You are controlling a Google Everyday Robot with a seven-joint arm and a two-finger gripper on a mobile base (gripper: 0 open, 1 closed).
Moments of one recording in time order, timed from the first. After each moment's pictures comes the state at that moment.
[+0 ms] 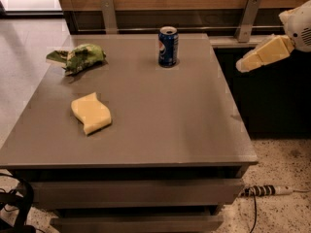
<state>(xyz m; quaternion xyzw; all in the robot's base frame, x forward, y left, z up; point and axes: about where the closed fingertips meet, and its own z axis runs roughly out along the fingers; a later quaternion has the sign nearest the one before) 0.587 -0.252 0.980 -0.40 0.81 0.03 0.43</state>
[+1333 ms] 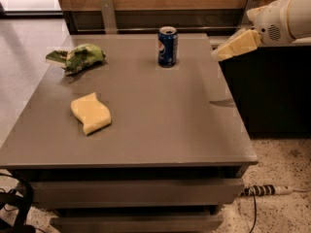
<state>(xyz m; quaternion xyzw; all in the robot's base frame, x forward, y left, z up) 0.647 -0.203 0.971 -0.42 0.77 0.11 0.48</state>
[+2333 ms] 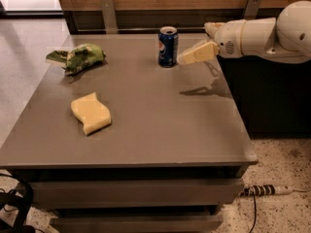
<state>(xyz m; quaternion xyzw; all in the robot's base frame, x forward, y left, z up) 0.695 -0.121 0.927 -0.41 0.70 0.24 0.53</state>
